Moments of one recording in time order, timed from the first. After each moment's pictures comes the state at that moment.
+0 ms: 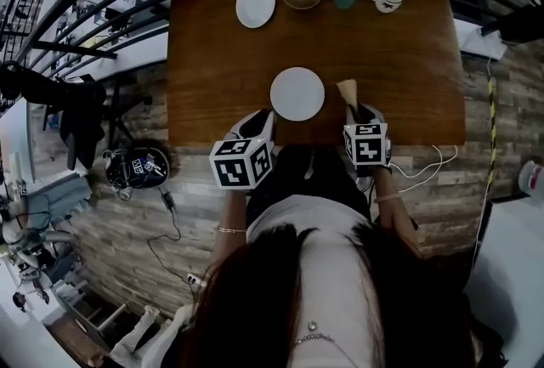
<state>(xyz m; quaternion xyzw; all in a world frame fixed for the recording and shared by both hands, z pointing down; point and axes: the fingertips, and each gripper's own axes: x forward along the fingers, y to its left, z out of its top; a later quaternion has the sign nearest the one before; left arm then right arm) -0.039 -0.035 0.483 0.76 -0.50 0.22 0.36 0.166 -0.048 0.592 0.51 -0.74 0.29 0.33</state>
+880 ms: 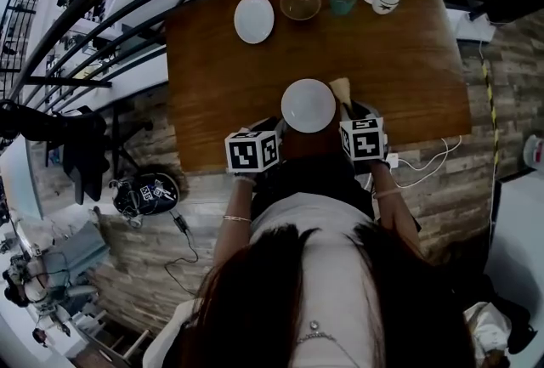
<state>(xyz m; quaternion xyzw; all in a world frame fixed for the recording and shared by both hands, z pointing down) -0.060 -0.057 0.552 0.76 -0.41 0.28 0.41 0.118 -0.072 0.588 0.54 -0.72 0.32 0.31</state>
